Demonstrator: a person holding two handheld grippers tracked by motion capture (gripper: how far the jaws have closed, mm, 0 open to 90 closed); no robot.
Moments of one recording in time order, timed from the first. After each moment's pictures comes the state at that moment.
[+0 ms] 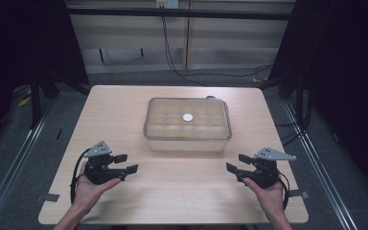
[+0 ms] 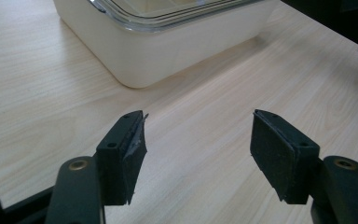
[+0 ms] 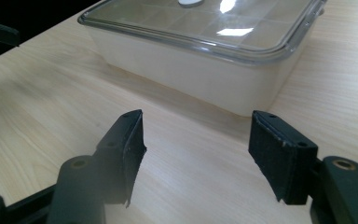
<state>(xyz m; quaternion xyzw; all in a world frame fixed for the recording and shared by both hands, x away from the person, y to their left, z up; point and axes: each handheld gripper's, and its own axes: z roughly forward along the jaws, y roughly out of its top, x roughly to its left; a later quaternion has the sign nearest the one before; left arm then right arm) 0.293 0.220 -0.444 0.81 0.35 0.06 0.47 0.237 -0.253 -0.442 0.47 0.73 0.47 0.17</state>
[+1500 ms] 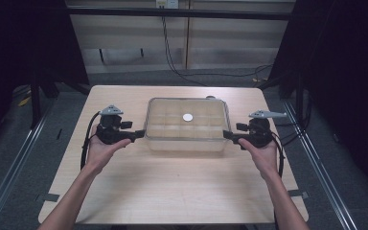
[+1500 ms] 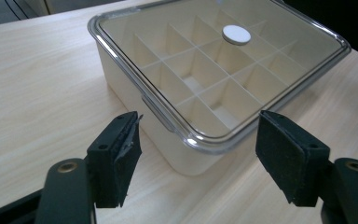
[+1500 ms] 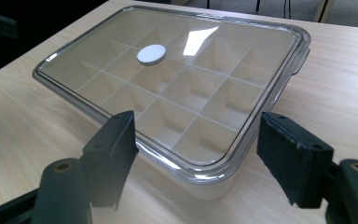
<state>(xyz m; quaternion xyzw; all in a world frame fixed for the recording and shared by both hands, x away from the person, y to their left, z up) 0.385 0.192 -0.405 0.80 0.38 0.10 0.45 0.336 -0.260 -0.409 0.47 0.74 0.45 0.16</state>
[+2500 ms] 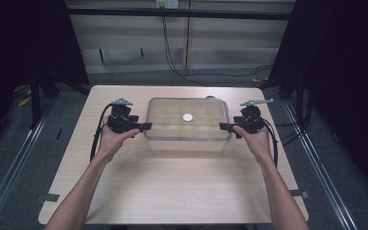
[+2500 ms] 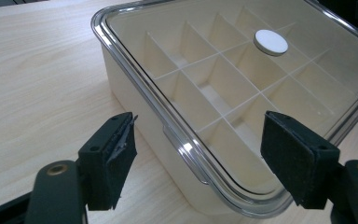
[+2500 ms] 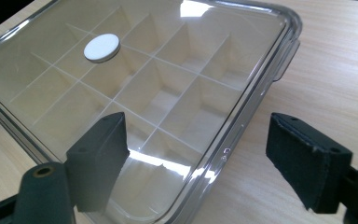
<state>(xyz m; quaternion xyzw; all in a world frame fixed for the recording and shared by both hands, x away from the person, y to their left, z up) 0.429 0.172 -0.426 0.81 0.40 0.07 0.43 0.395 -0.260 -0.427 0.50 0.76 0.41 0.13</state>
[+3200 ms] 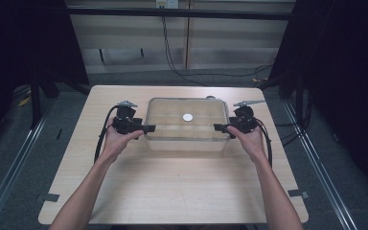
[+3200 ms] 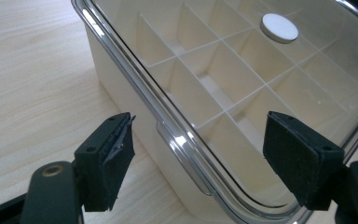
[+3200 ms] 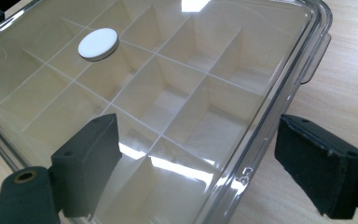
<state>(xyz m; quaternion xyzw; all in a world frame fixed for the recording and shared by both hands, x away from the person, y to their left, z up) 0.437 0.161 -0.442 0.81 0.40 0.05 0.42 0.406 -0.247 -0.439 0.50 0.76 0.40 0.12</state>
